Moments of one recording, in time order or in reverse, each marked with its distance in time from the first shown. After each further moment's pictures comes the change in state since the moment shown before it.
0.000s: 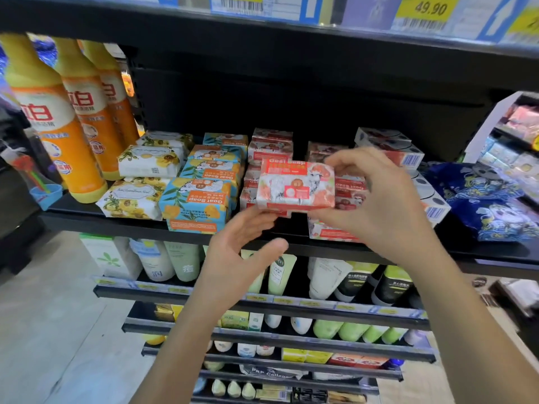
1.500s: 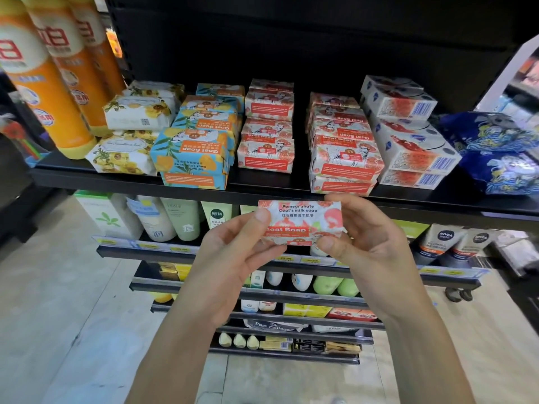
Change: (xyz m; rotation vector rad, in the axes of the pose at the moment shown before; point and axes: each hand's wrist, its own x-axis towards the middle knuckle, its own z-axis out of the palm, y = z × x) left_hand -0.058 0.016 0.012 -0.527 -0.008 -0.392; right_hand -0.111 0.007 0.058 1.049 0.030 0.352
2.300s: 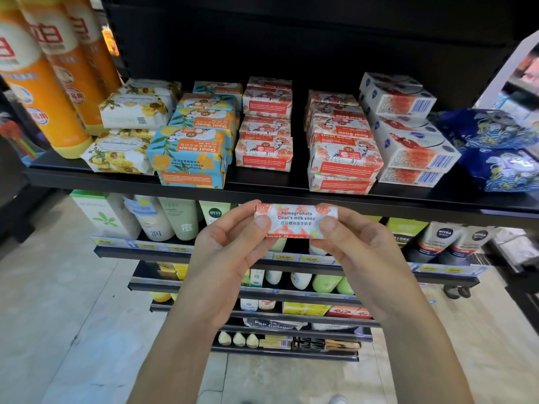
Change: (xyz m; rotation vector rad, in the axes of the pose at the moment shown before) left_hand 0.004 -0.008 -0.005 -0.056 0.046 0.053; right_hand 0.001 0.005 -0.001 -0.054 0.112 0.339
